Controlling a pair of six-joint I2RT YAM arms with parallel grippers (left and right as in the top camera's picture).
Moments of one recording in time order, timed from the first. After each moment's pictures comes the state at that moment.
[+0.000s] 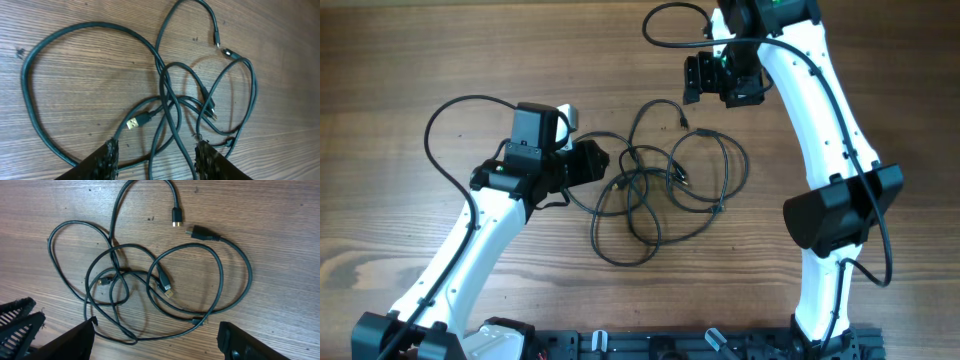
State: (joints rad) left arm -0.25 1.38 0.91 -0.52 0.32 -0.48; right arm 0.32 2.17 2.34 -1.61 -0.20 0.27
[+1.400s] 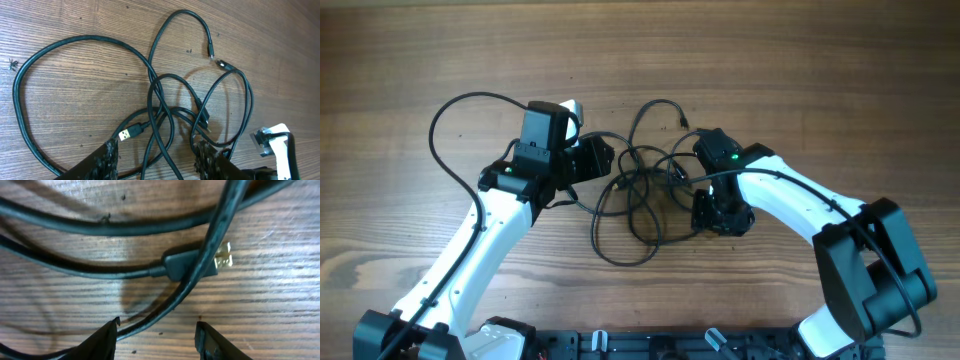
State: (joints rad) left arm -0.29 1.38 0.91 -0.46 0.25 -0.54; right arm 0.48 1.75 0.97 -0.84 -0.19 0.61
